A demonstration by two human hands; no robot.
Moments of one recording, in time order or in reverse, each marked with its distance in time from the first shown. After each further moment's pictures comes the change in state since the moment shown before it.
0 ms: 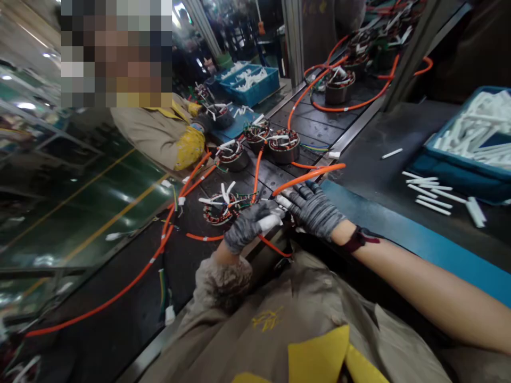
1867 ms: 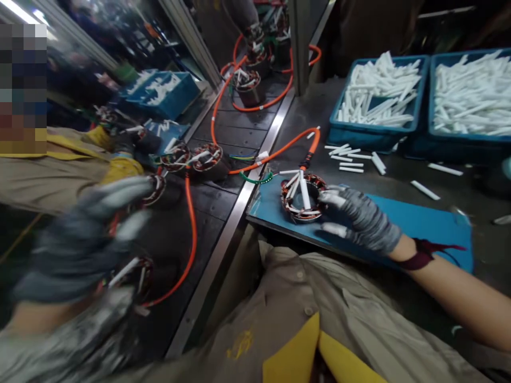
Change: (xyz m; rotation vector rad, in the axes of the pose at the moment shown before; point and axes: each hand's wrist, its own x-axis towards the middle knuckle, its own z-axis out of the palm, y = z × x) left_hand 0.042 0.087 -0.097 0.761 -0.054 0.274; right_hand -0.198 0.008 -0.049 0.169 0.453 0.373
